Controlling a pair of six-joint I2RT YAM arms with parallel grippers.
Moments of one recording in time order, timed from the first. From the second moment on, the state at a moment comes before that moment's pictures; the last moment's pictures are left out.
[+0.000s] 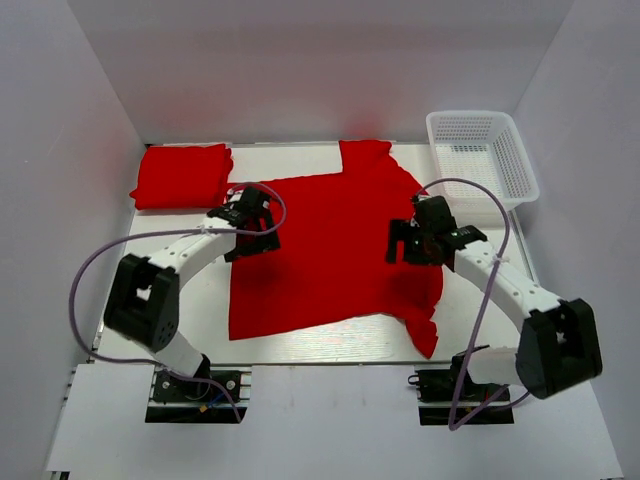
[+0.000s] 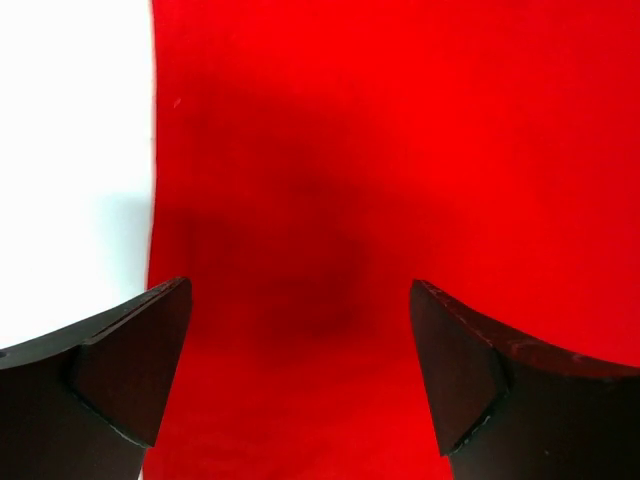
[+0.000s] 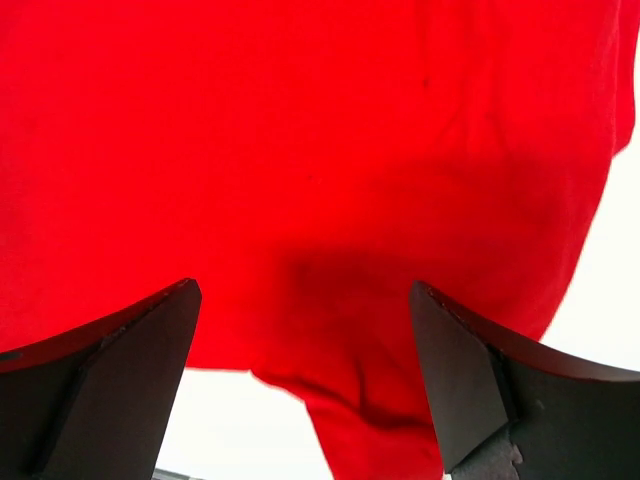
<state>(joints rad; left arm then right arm) -0.43 1.57 1.08 -0.64 -0.28 -0.63 0.40 1.28 0.88 -0.55 -0.01 0.35</state>
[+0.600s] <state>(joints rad) -0.26 2.13 1.57 -0.58 -0.26 -0.51 0.38 1.74 1.06 -0.45 0.05 0.33</state>
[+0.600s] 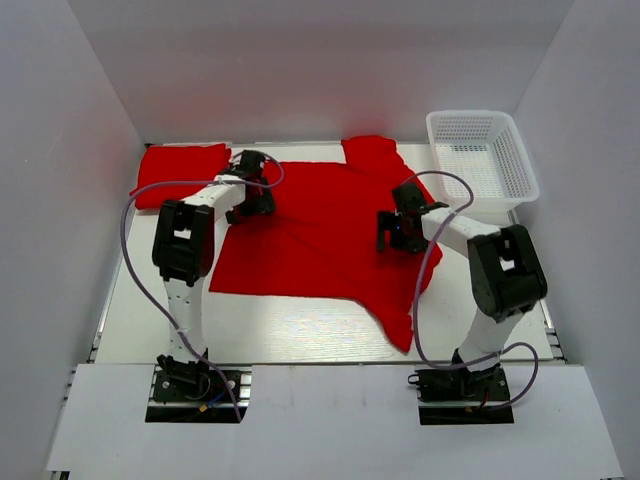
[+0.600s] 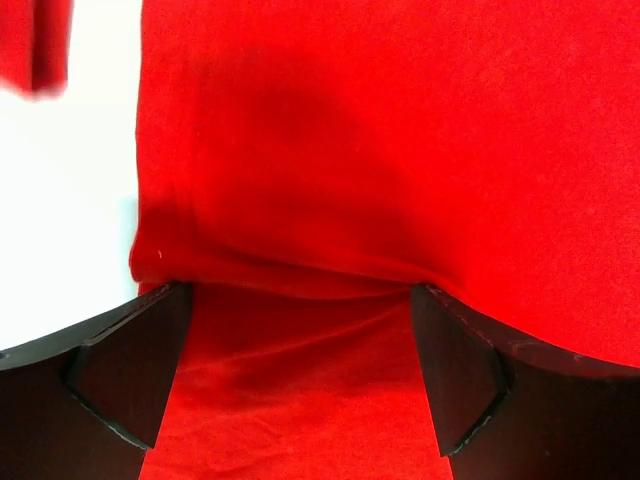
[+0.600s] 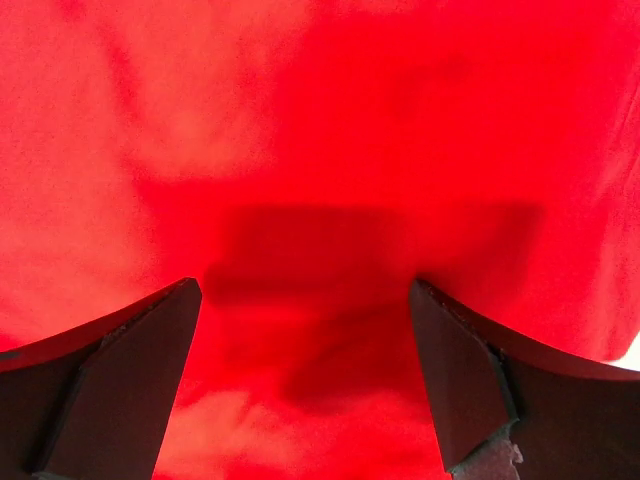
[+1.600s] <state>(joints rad) -0.22 1.90 1.61 -0.67 0.02 -0.35 0.24 1.29 1.07 -0.54 -0.11 0.18</state>
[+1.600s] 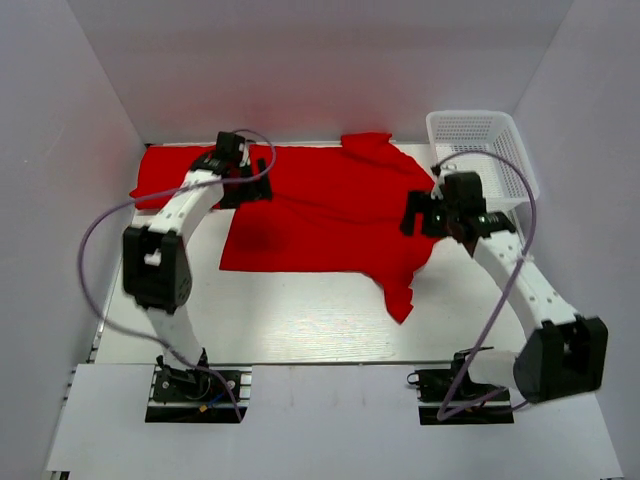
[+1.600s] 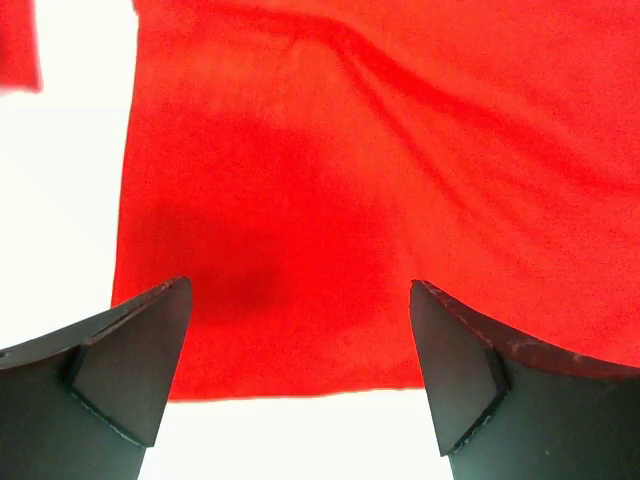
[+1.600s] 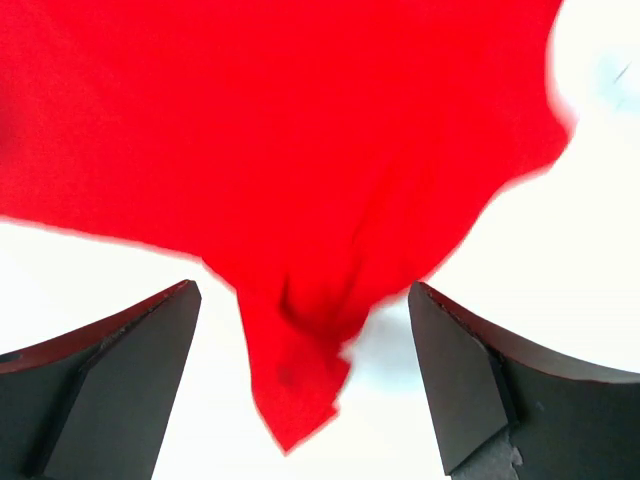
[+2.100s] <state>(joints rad) -0.22 1.11 0.82 -0.77 -0.01 -0.54 0.24 1.02 0.57 -0.57 -0.24 0.34</state>
